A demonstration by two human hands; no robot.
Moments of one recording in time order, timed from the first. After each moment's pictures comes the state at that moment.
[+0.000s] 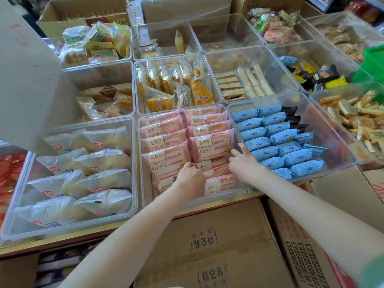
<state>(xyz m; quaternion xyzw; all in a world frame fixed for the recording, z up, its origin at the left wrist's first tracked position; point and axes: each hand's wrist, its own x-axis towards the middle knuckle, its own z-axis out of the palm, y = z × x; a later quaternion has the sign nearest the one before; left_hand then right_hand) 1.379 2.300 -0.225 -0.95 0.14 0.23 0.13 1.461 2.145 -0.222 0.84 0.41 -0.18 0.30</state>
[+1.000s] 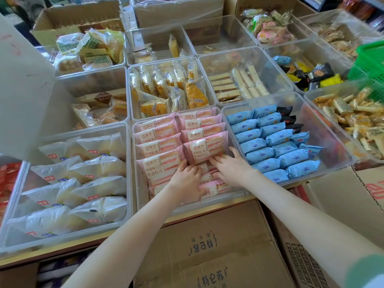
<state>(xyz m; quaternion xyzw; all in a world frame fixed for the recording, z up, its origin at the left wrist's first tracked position) 1.381 2.310 -0.245 -0.97 0.13 0.21 0.02 1.464 2.147 -0.241 0.89 0.41 -0.18 0.10</state>
